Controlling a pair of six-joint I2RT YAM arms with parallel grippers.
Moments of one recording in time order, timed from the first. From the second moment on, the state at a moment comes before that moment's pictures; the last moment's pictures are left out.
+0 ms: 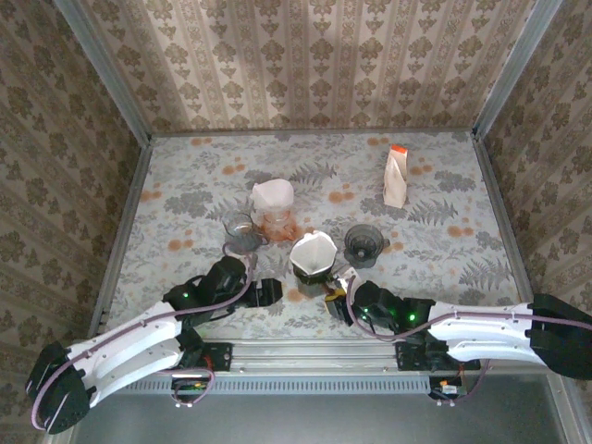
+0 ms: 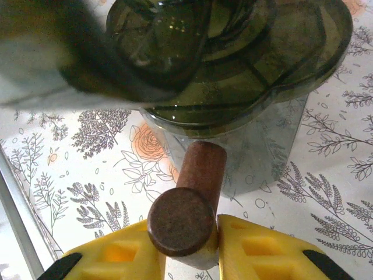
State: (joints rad) left arm -0.88 0.75 0.33 -0.37 0.15 -0.84; right arm 1.14 0.99 0.23 0.16 0.21 0.42
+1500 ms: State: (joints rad) left arm -0.88 0.68 0.33 -0.40 0.13 -0.84; right arm 0.95 1.28 0.47 0.10 0.37 0.39
